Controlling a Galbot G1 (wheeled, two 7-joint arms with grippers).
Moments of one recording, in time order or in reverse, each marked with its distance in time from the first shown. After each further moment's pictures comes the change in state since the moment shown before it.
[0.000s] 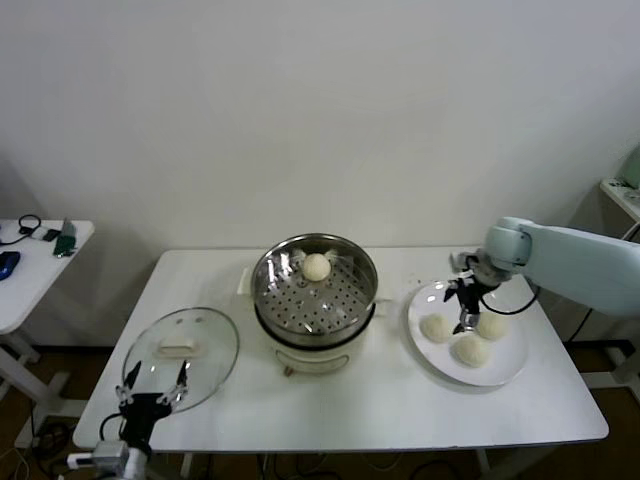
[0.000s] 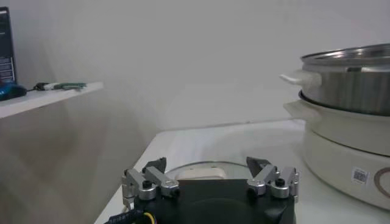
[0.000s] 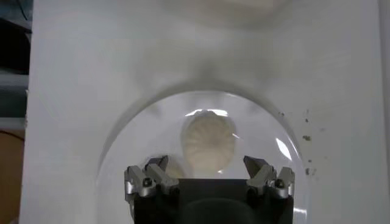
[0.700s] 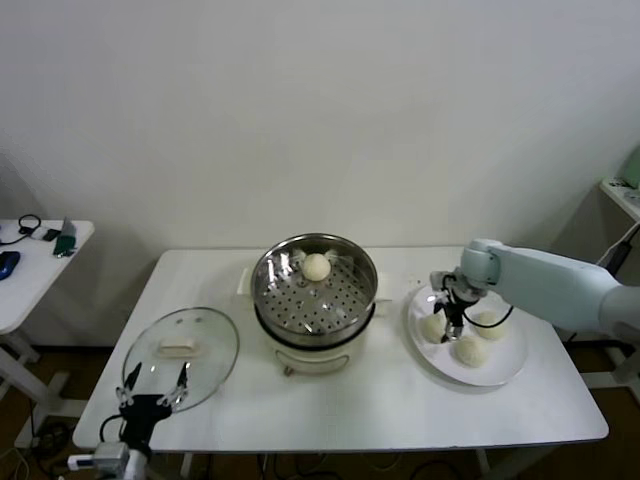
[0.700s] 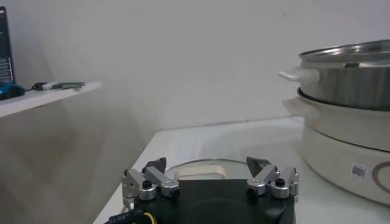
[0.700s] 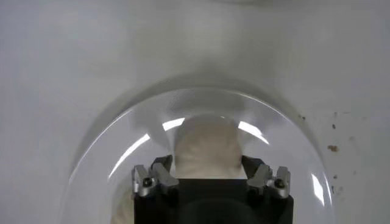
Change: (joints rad) left arm 0.006 0.004 0.000 -0.004 0.003 -0.005 -0.002; right arm -0.126 0.069 0.094 -0.104 -0.073 -0.002 0.021
